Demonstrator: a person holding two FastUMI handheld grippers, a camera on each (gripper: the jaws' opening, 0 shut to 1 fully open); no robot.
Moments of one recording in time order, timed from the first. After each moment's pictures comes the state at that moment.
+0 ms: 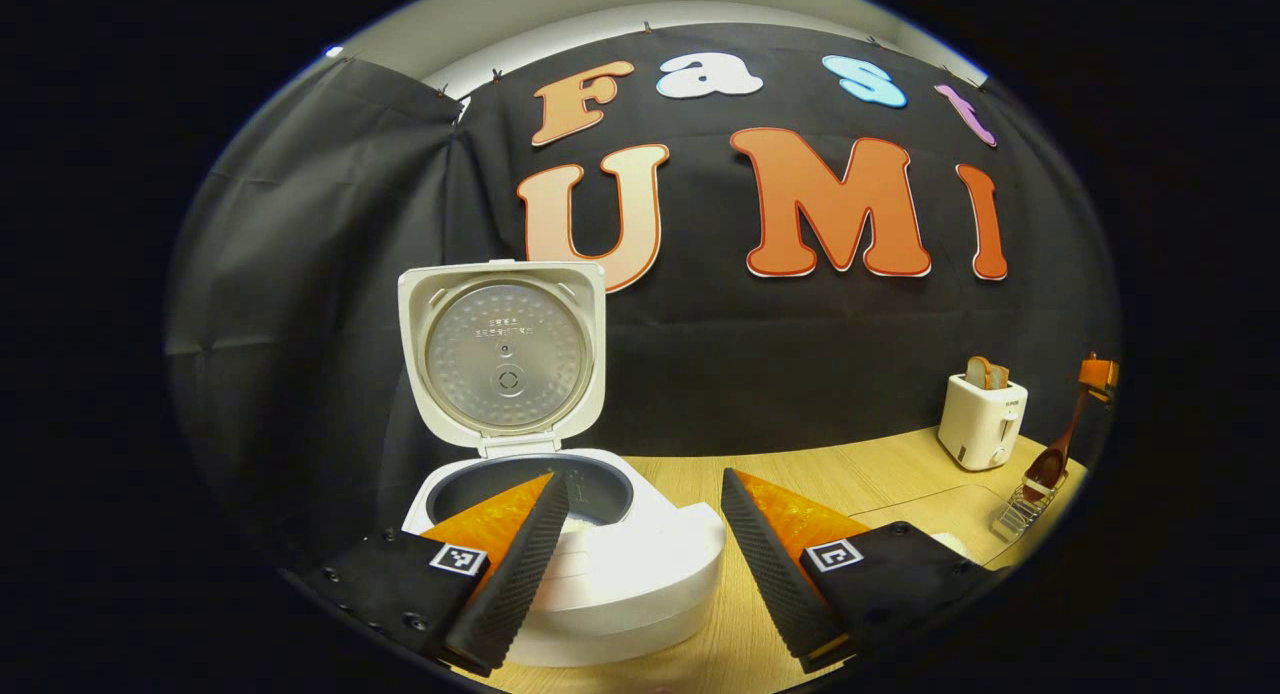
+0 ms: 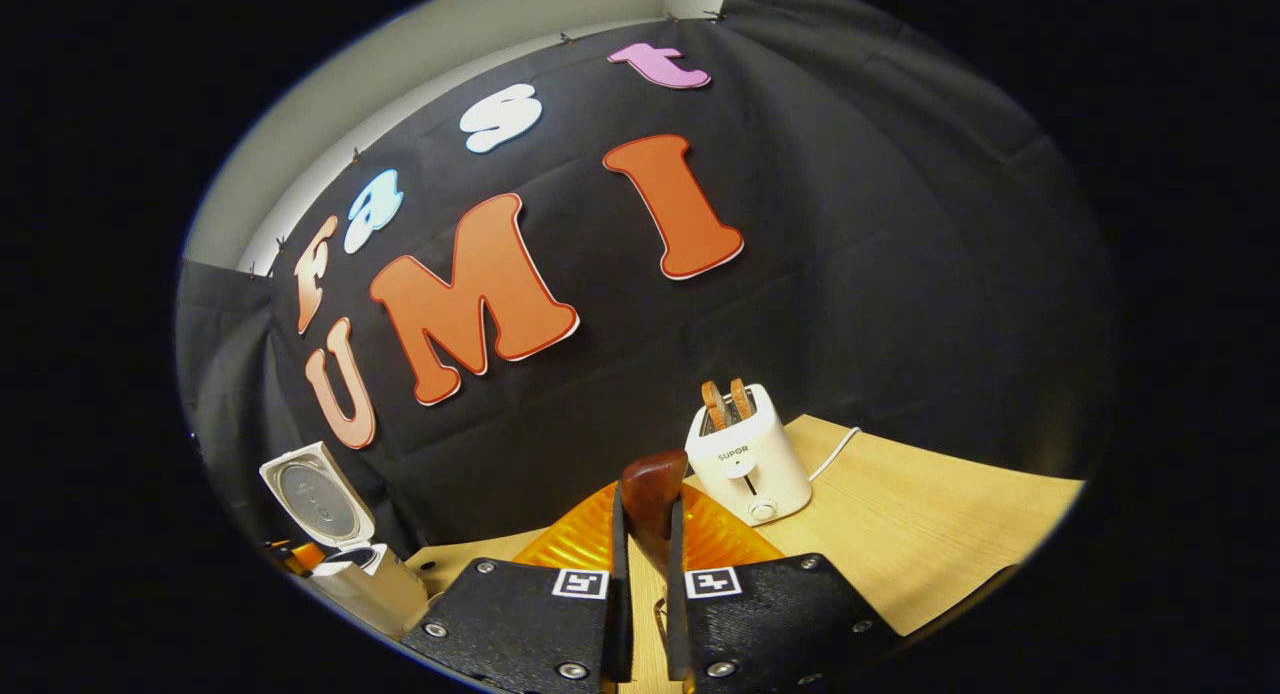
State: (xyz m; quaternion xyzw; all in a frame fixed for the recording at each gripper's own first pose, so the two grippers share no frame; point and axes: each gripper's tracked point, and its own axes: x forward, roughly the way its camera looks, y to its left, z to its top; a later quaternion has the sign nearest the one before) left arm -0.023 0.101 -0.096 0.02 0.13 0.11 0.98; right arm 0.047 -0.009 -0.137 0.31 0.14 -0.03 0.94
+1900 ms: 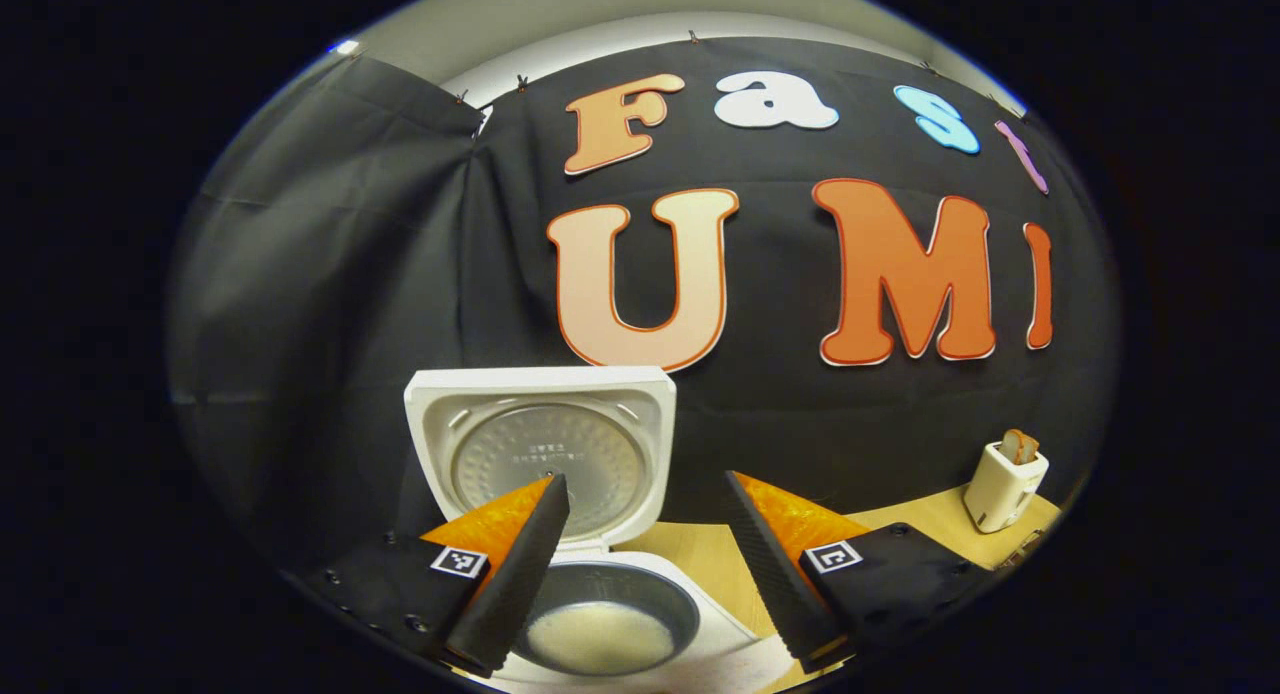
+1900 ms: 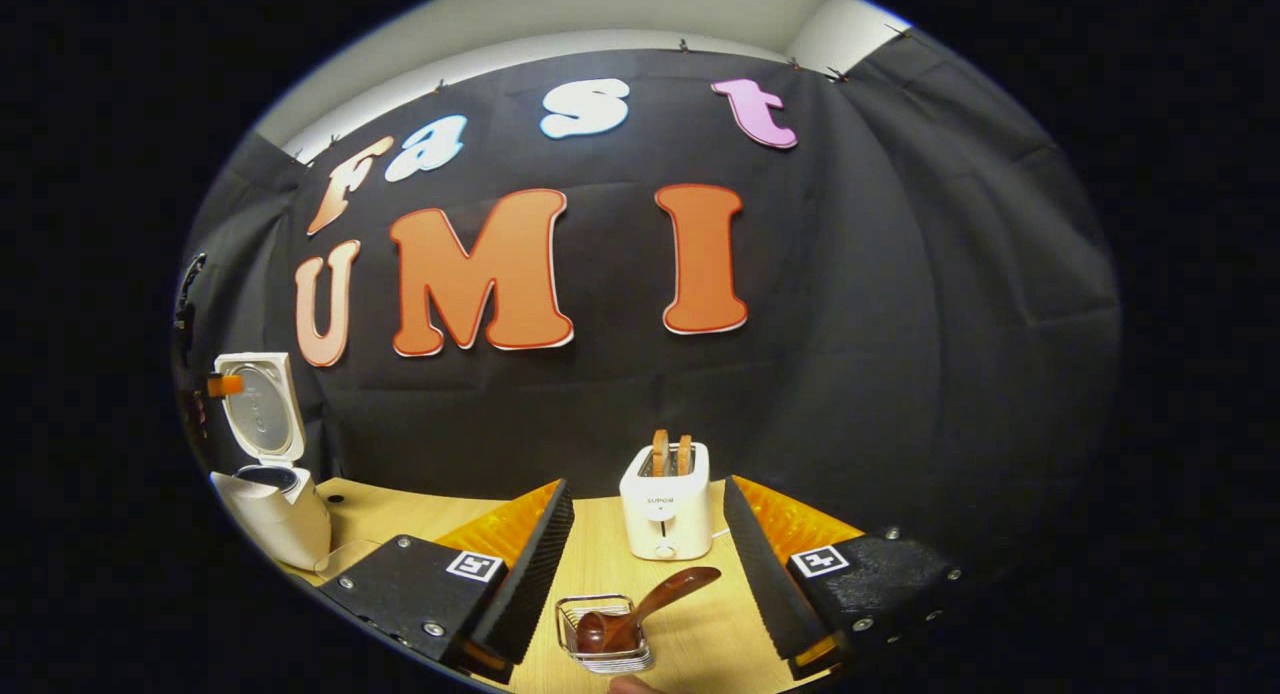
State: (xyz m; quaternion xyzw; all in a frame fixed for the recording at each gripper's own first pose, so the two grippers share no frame) left arm 0.071 0.203 0.008 0.02 0.10 0.15 0.98; right arm 0.026 -0.032 -0.057 0.10 0.12 -0.03 0.99
